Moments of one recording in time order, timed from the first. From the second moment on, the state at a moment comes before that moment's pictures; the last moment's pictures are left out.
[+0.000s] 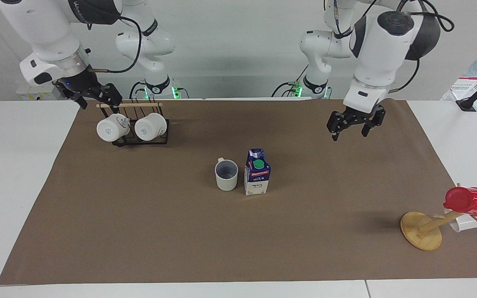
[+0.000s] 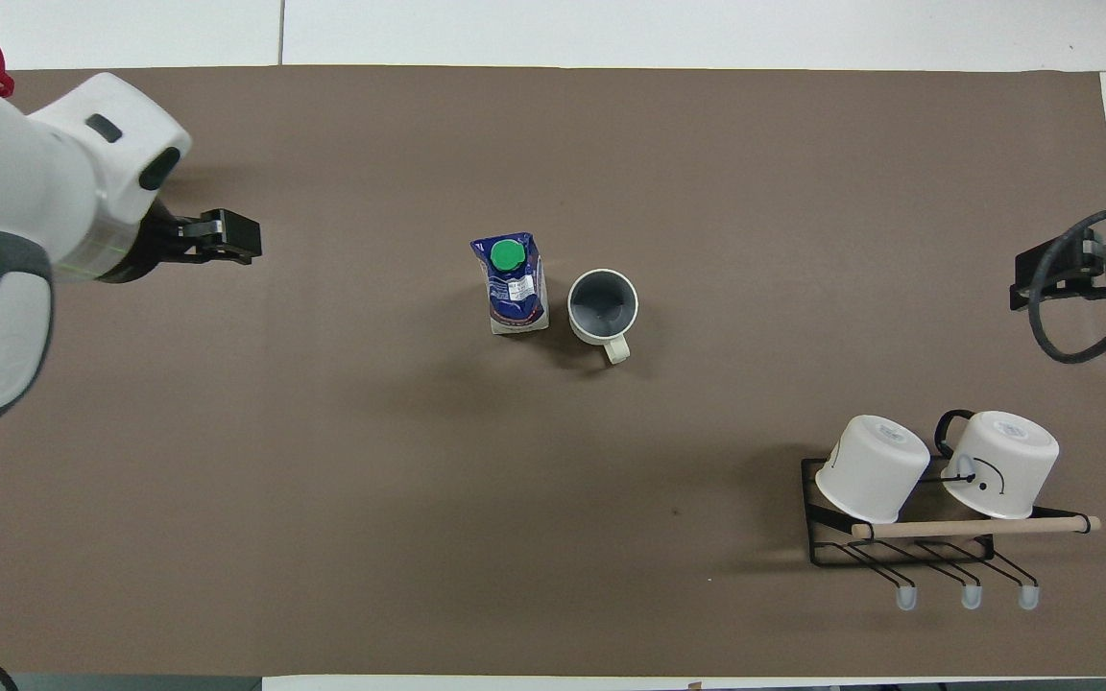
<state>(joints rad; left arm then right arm) -0.23 0.02 -0.01 -1.69 0.08 1.81 -0.25 0.08 0.01 -0.08 -1.53 -0.02 1.43 0.18</state>
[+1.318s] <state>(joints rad) -0.02 0.00 0.00 -1.52 0.00 1.54 0.02 0.08 0.01 -0.08 -1.53 -0.01 1.43 0.15</state>
